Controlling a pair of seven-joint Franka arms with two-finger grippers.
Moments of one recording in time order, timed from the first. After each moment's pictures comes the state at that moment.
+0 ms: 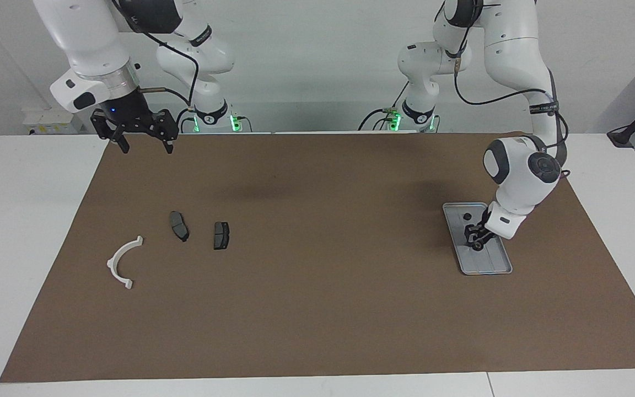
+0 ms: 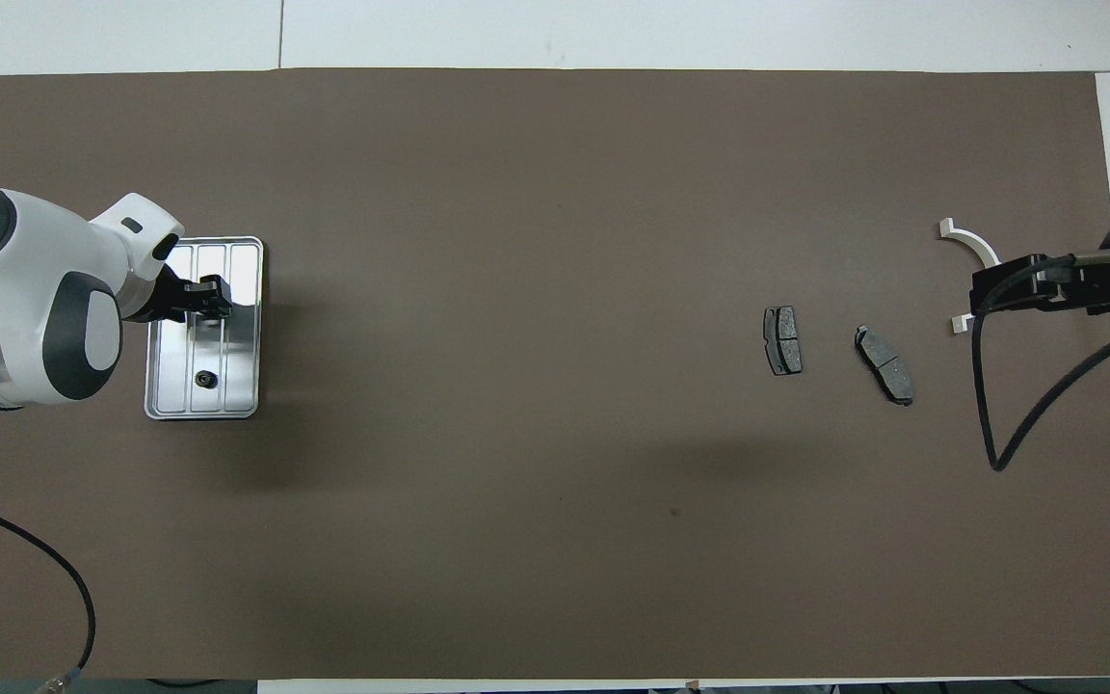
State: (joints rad) left arm 0.03 0.33 -0.03 -1.99 0.00 2.32 -0.09; right arm 0.01 -0.05 0.03 -1.63 -0.02 1.59 0.07
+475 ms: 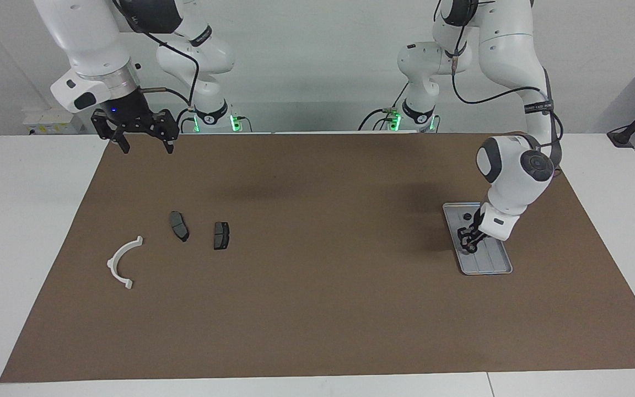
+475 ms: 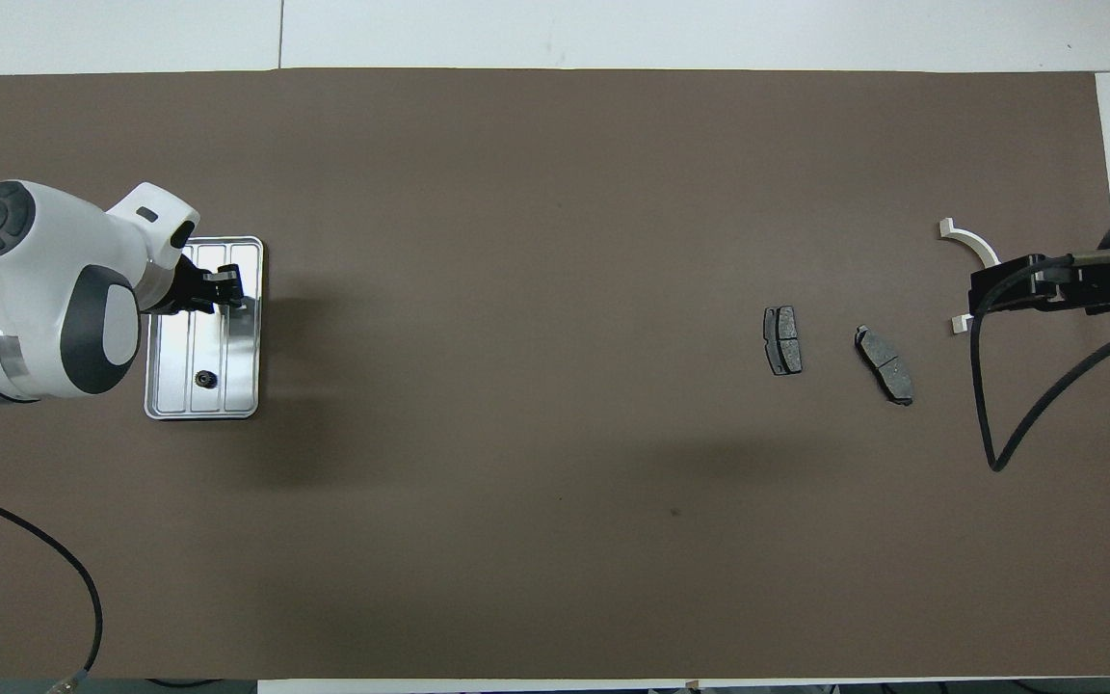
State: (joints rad) left arm -0.06 0.33 -0.05 -1.89 -0.03 2.24 -0.31; right arm 0.01 -0.05 0.03 -1.63 -0.02 1.59 0.07
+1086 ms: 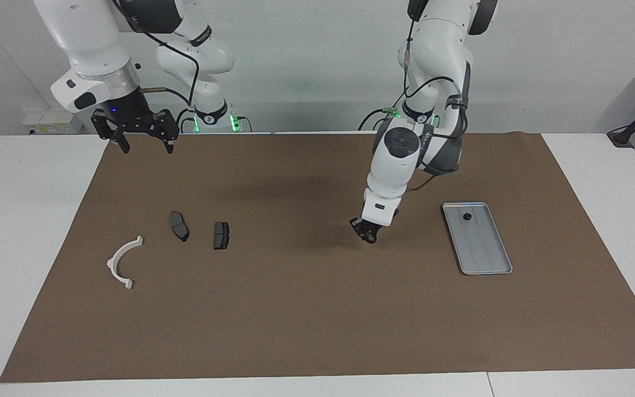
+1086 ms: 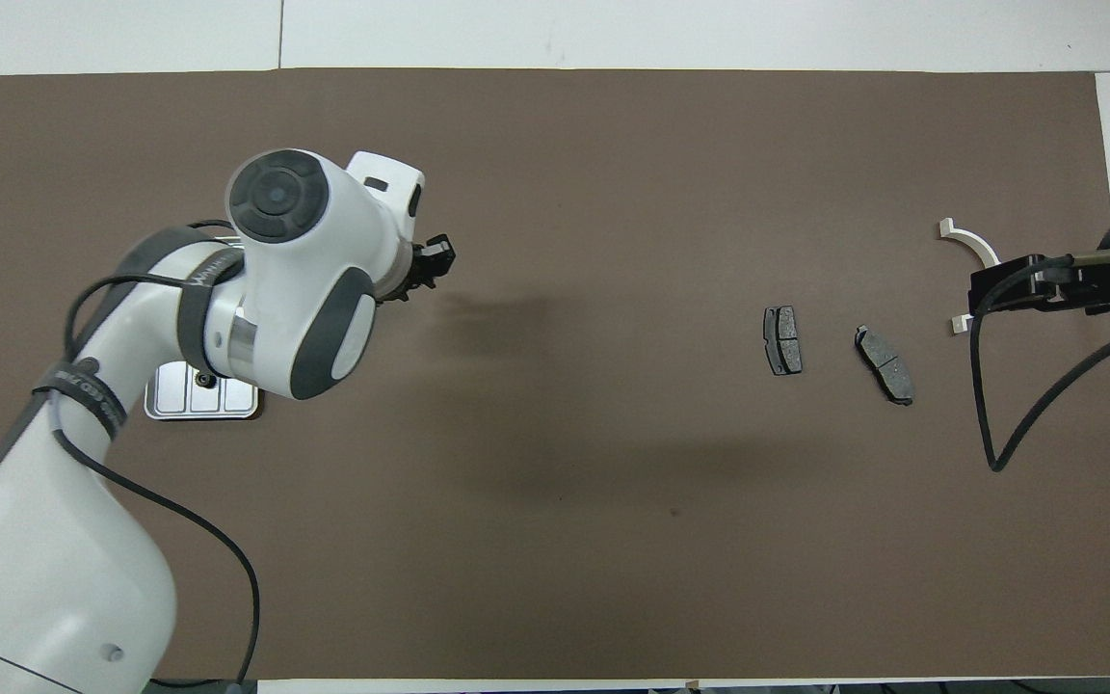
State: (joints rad) left arm -0.50 0.39 -0.05 -1.75 -0.03 2.22 -0.88; right arm 0.01 -0.05 0.03 -1.63 -0.02 1.59 0.07
